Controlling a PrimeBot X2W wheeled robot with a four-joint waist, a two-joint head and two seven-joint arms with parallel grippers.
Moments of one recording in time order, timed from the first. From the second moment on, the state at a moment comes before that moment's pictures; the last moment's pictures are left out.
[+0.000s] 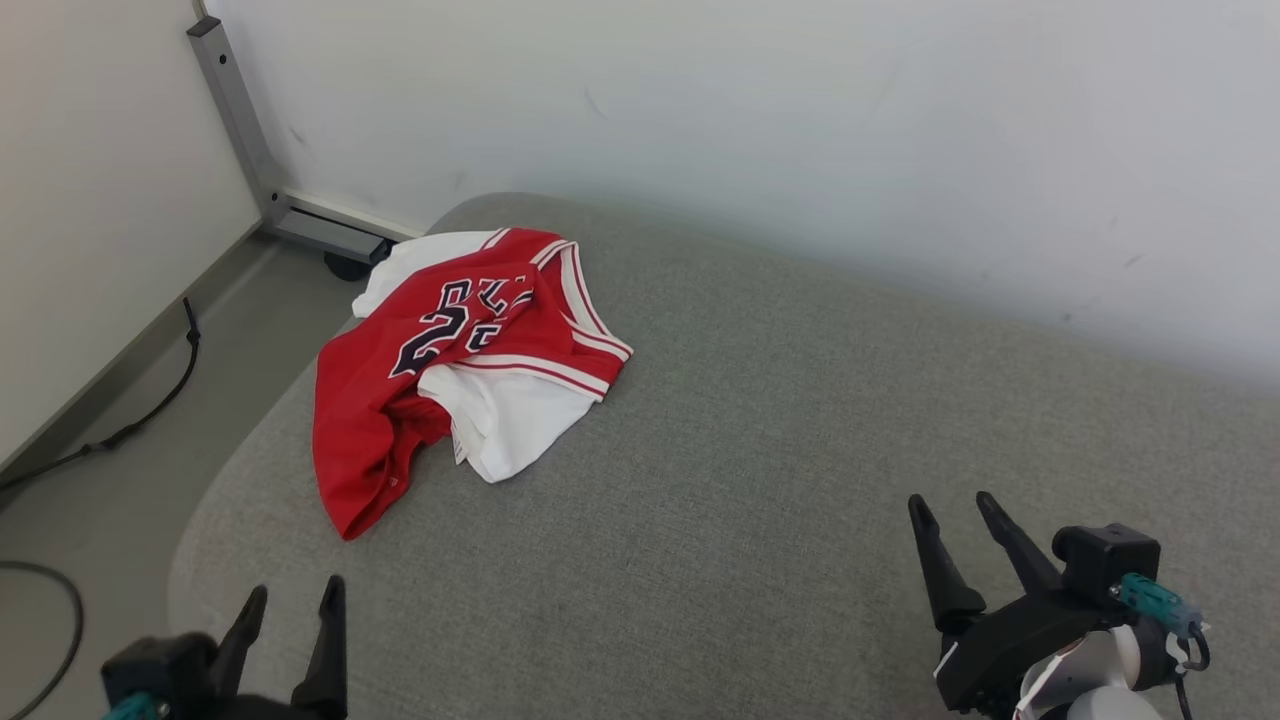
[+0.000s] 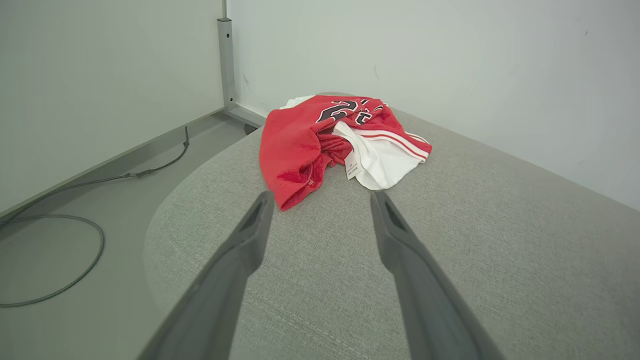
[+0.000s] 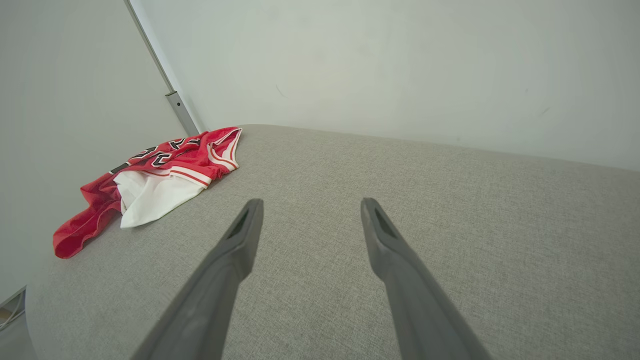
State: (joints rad) left arm 0.05 0.23 -0.21 0.03 -0.38 0.12 0.04; right arm -0.09 -0.08 0.07 0.25 0.36 0.04 -0.04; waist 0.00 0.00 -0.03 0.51
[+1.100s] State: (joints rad) left arm -0.78 0.17 -0.21 0.58 -0.46 0.08 0.53; right arm -0.04 -0.25 0.08 -0.13 0.26 0.04 0.13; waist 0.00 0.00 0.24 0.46
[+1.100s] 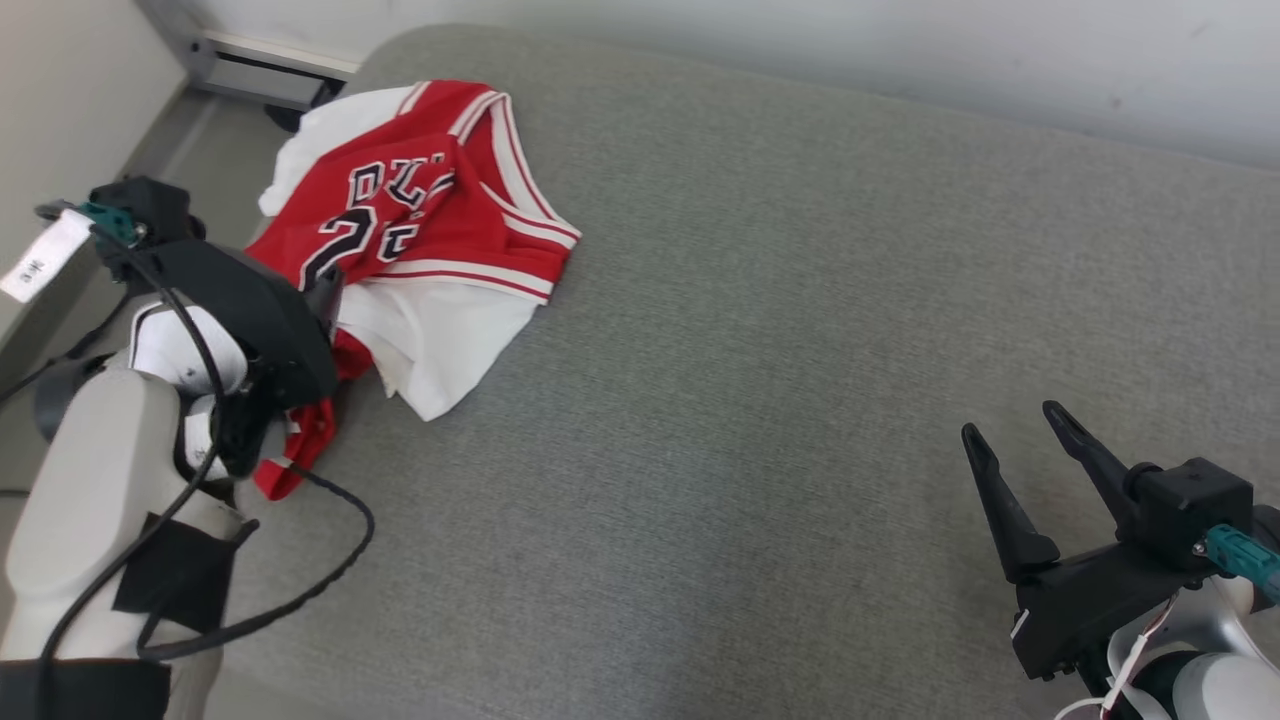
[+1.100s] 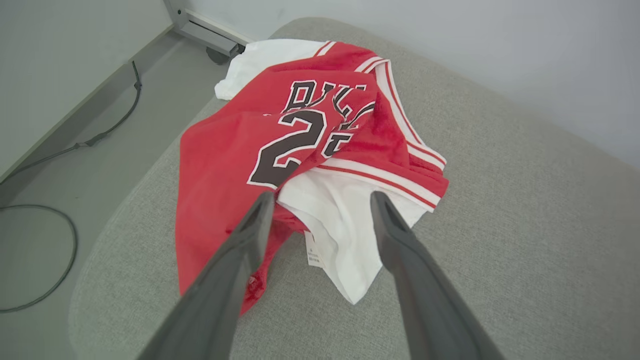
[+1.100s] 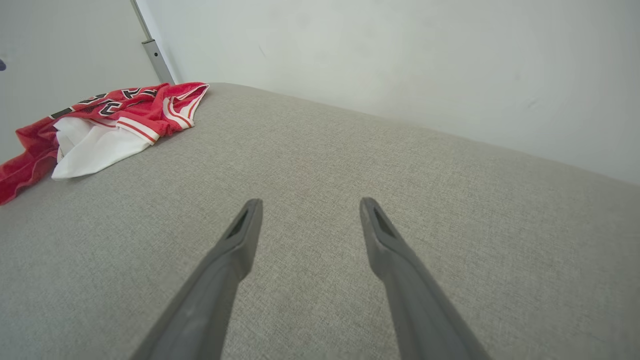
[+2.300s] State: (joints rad) left arm -0.89 0.24 -0.13 0.86 -0.28 0.12 0.63; right arm -0.01 -0.32 0.03 -0.39 0.24 0.02 0.29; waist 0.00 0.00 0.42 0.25
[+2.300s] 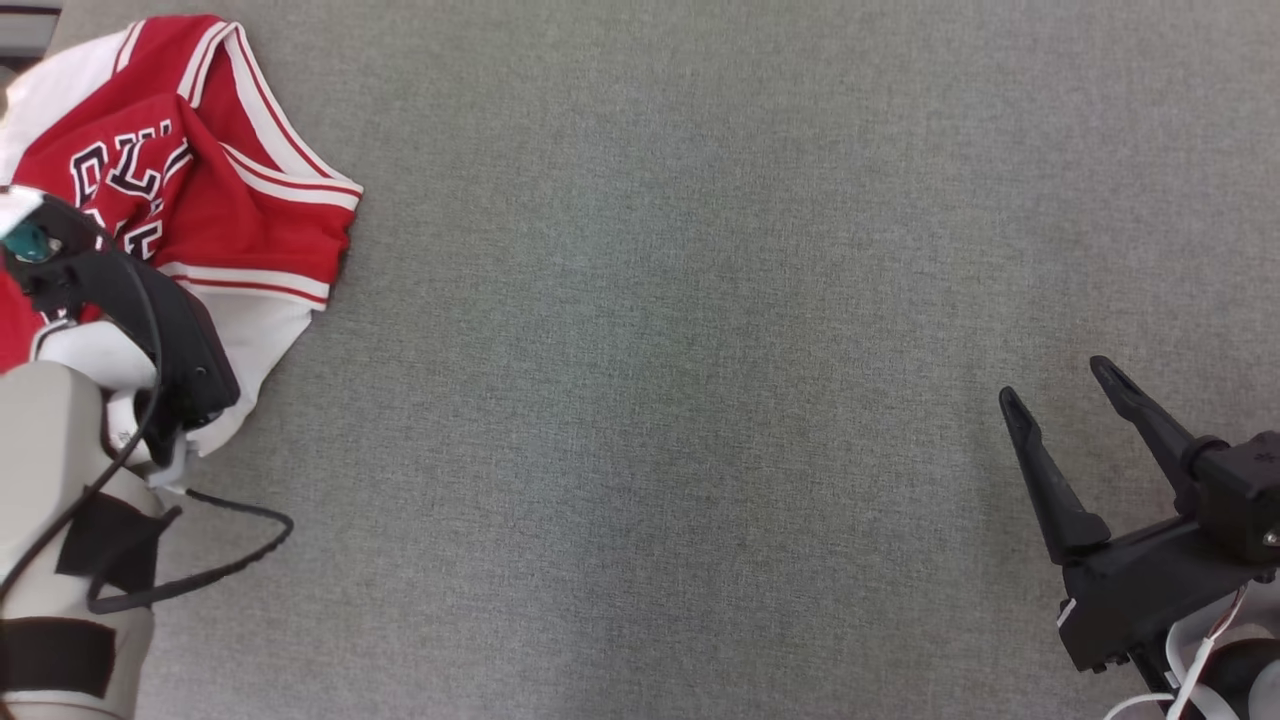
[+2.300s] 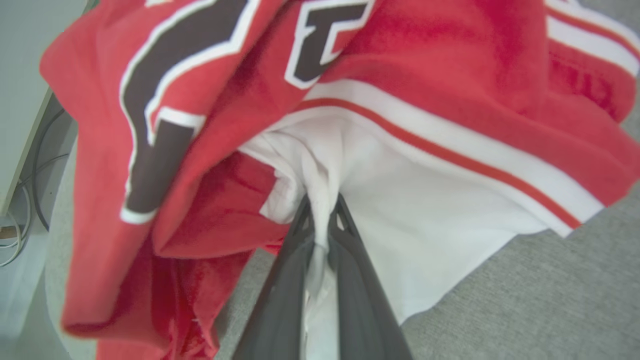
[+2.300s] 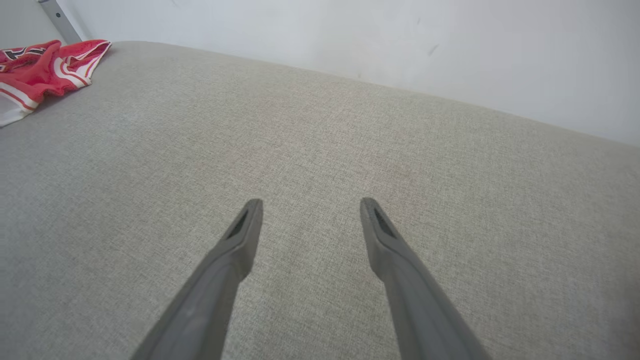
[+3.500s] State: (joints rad) left arm -0.99 0.06 -0.21 1.00 -0.22 0.05 0.42; right arm -0.07 -0.15 0.10 -0.10 0.31 0.00 0.16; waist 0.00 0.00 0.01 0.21
